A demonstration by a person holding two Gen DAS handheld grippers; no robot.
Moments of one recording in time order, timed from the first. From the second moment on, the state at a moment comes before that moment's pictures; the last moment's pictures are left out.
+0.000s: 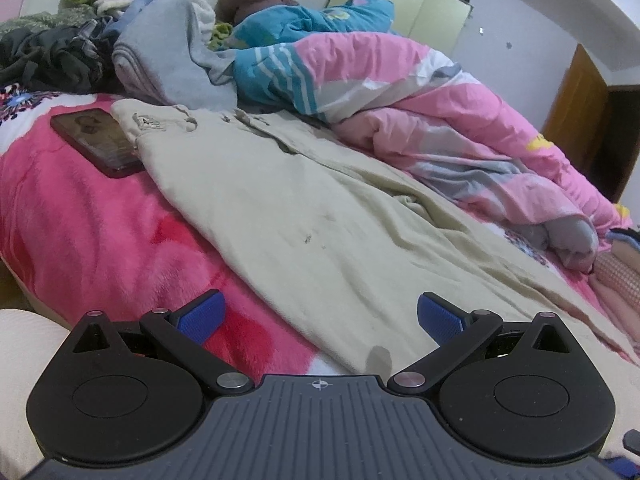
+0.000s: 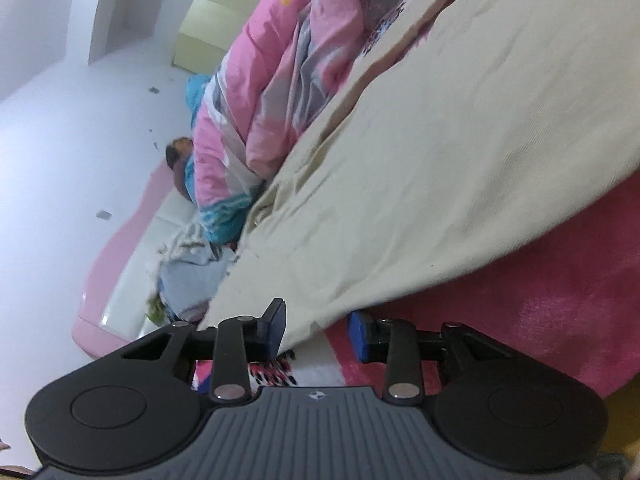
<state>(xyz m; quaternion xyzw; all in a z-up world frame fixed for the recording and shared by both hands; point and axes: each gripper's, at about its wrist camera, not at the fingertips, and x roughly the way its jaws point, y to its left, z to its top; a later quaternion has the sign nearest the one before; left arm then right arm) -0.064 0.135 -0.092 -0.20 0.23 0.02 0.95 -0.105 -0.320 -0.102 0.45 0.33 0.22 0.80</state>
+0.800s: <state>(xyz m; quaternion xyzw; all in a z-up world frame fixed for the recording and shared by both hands) -0.015 0.185 -0.083 -0.23 0.23 0.12 0.94 -0.093 -0.350 -0.108 0.50 0.28 0.20 0.79</state>
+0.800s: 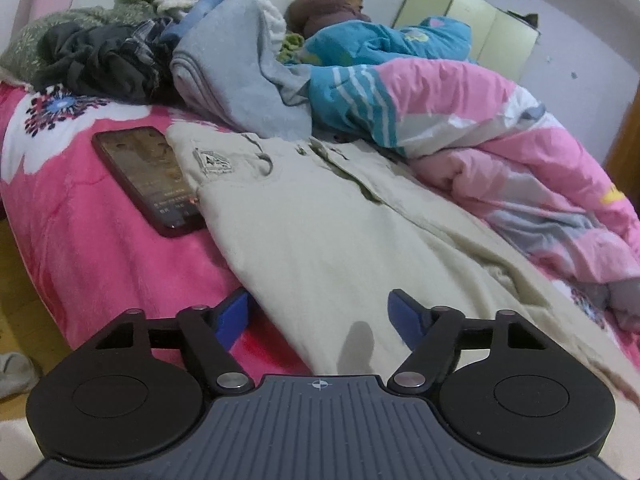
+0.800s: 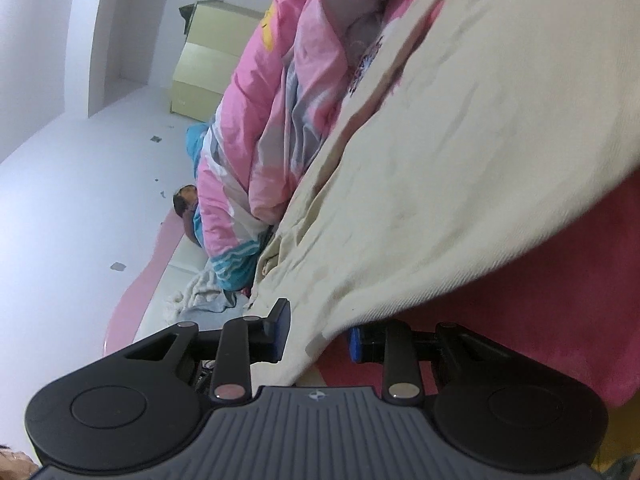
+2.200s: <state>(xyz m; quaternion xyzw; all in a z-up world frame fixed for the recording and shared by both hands) 0.243 0.136 -0.090 -0.17 0.27 0.05 0.95 0.158 -0.407 -0.083 0.47 0.28 0.19 0.82</state>
